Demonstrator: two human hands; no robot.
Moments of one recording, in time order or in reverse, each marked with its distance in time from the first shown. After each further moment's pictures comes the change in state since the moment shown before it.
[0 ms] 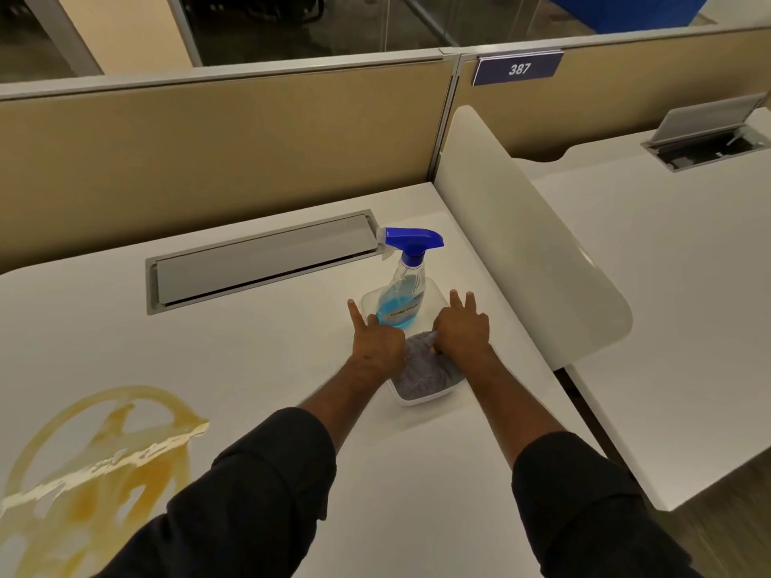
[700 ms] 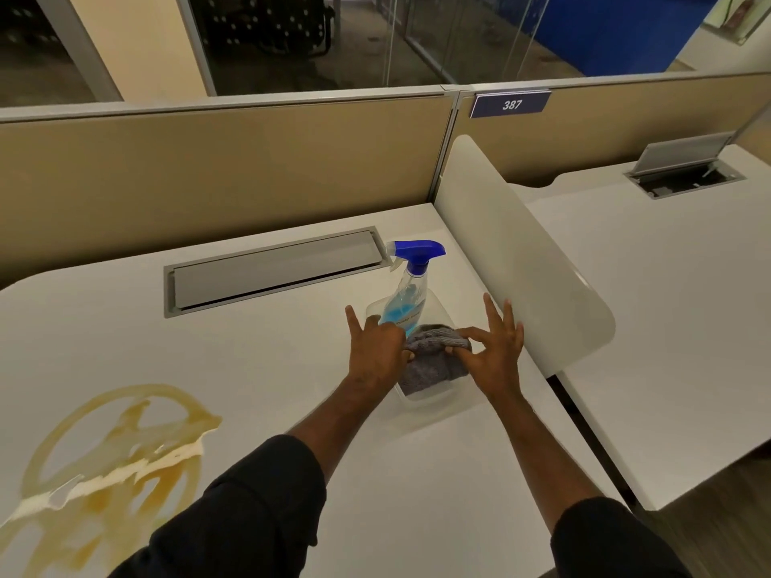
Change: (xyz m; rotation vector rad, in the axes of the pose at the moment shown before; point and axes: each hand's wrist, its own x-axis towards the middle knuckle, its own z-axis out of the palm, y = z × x) left_hand -0.044 -0.007 -0.008 -0.164 0.385 0.041; right_hand -0.066 0.048 0.019 0.691 0.688 -0.243
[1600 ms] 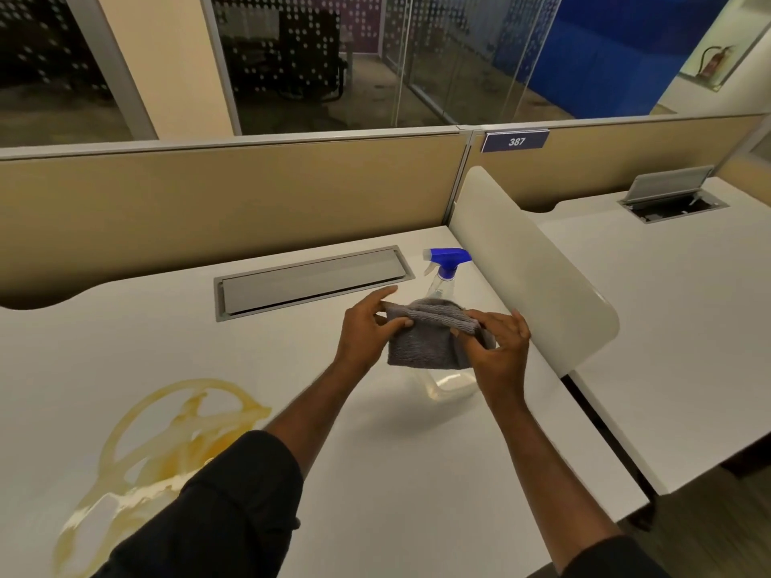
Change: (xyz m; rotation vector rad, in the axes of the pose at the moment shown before) left_hand -0.059 -0.063 -0.088 -0.964 0.268 0.051; right_hand -0.053 -0.143 -0.031 0.167 0.277 -0.083
